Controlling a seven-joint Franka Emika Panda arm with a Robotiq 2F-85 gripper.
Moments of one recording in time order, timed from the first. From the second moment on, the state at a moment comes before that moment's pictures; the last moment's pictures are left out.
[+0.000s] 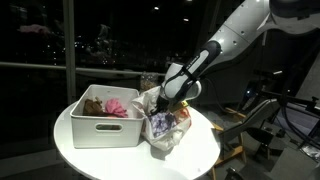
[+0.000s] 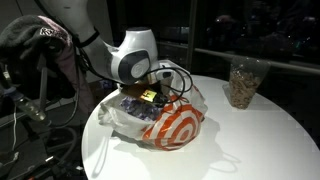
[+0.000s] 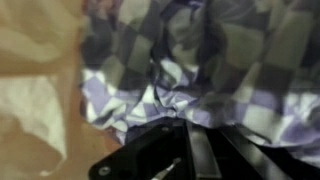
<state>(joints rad) -0.08 0.44 0.17 -2.21 -0.17 2.91 -0.06</state>
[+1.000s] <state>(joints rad) 0.56 0.30 -0.49 -2.22 -0.51 2.95 0.41</state>
